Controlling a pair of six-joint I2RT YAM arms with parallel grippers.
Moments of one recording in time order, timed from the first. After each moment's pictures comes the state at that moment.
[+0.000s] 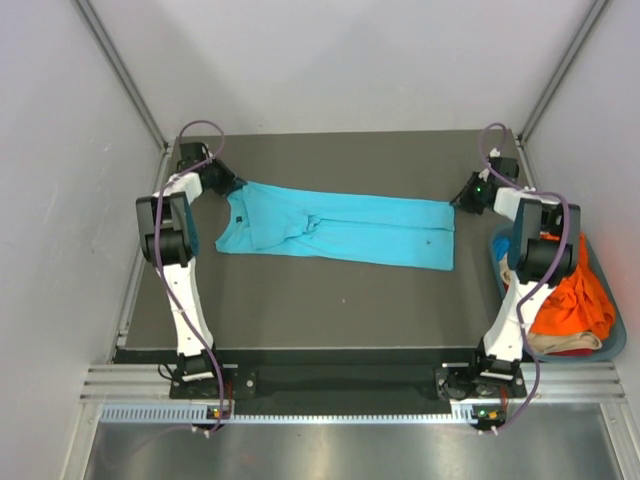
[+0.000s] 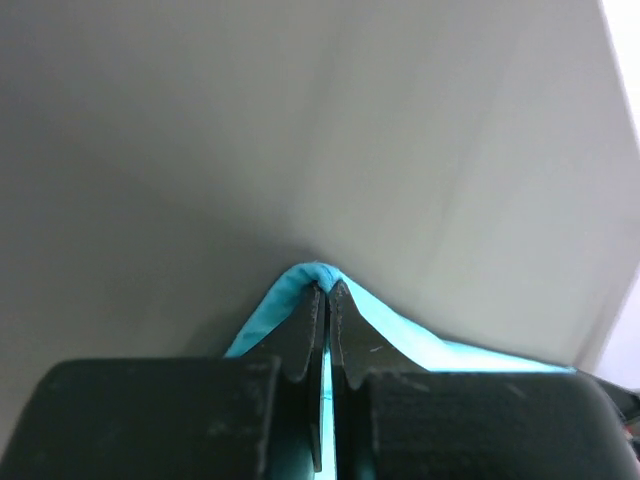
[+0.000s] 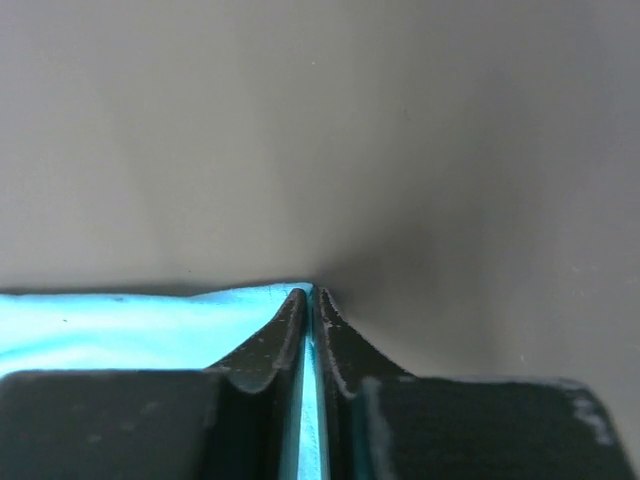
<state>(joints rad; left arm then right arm) 0.15 2.34 1.75 -0.20 0.44 -0.69 -0.17 2.03 1.29 -0.09 -0.31 0.41</state>
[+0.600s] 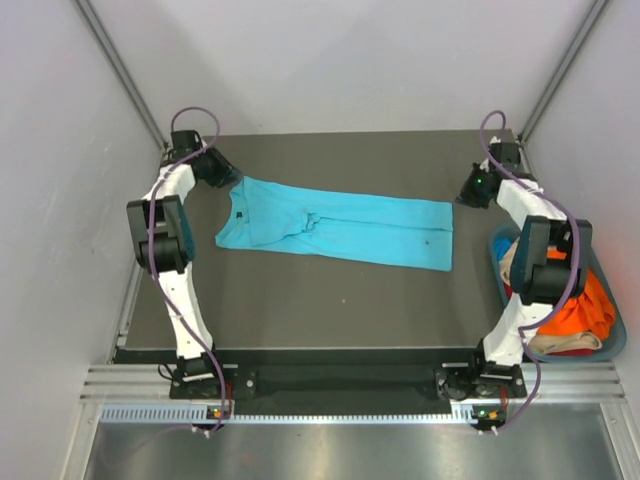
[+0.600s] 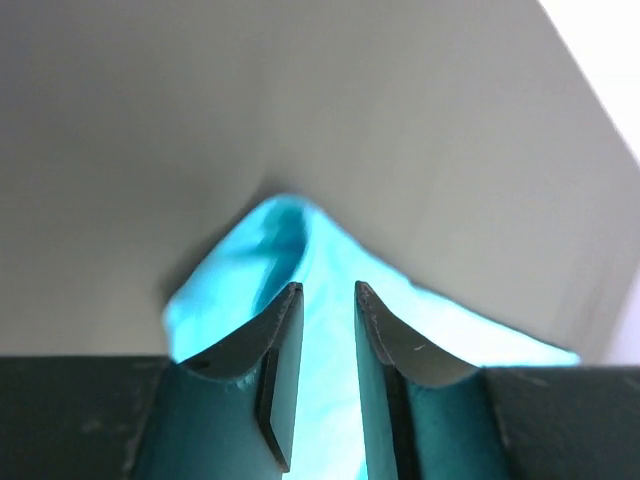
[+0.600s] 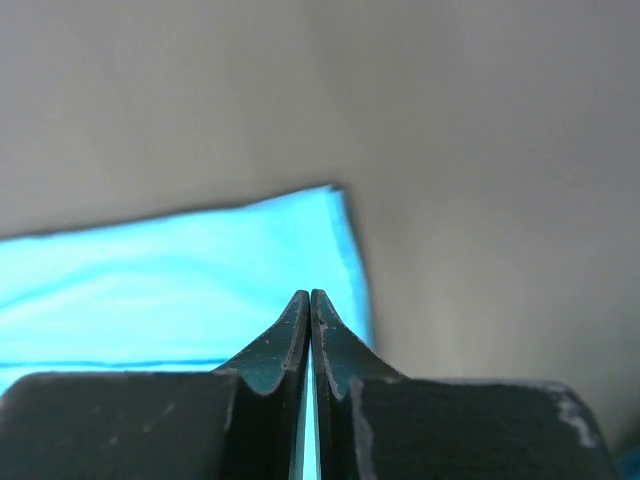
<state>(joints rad) 0.16 2.27 1.80 -0.30 0.46 -0.63 -0.12 1.84 1.33 -0.38 -0.16 0.38</state>
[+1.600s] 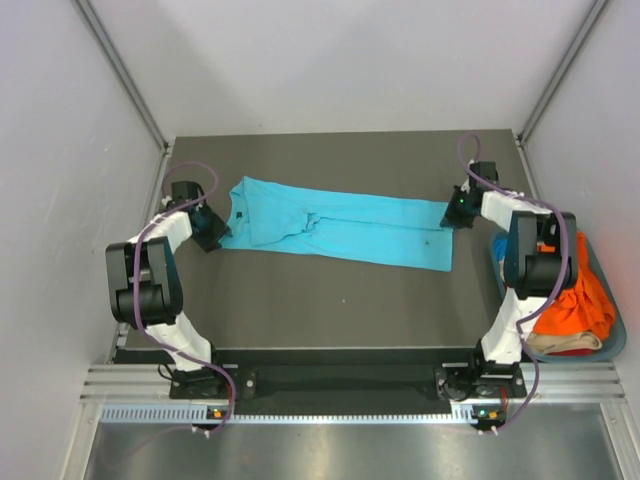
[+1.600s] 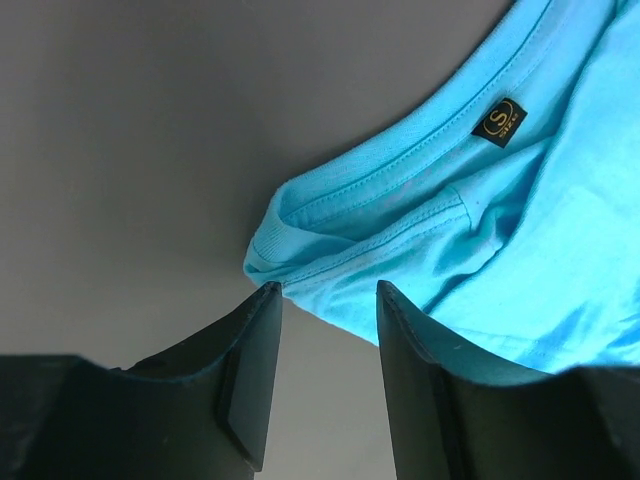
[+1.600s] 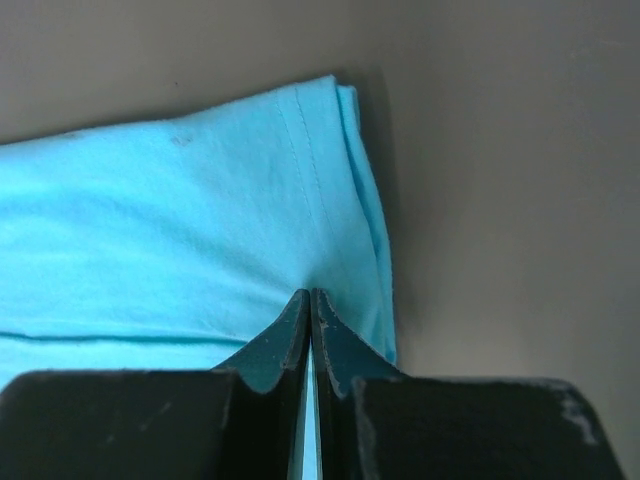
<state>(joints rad) 0.15 1.71 1.05 -0.38 0.10 -0.64 -0.04 1.89 1.21 -0.33 -0.17 0.38</state>
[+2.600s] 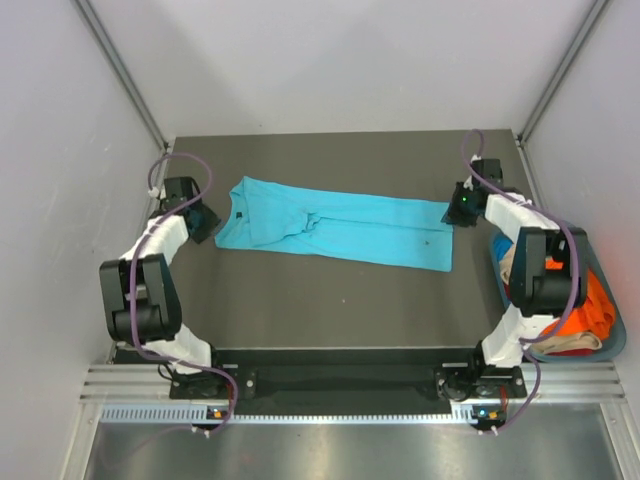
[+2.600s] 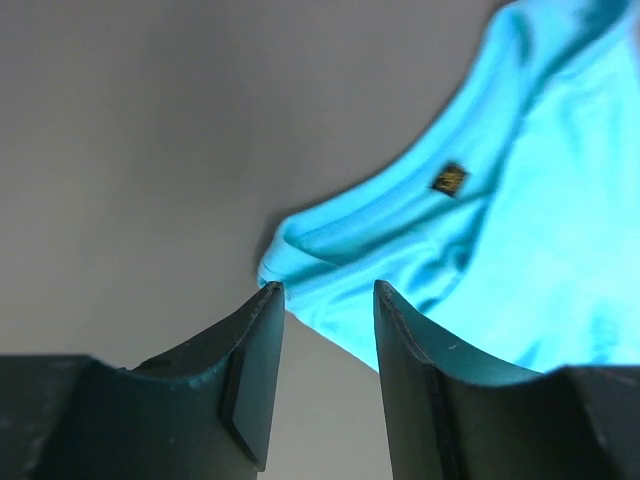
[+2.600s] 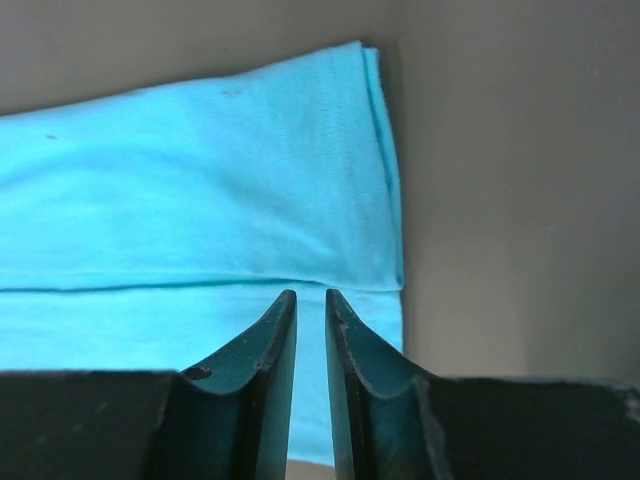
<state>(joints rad) 0.15 1.62 1.03 -0.33 -0.02 -0.65 -0.02 1.76 1.16 -0.38 -0.13 0.36</state>
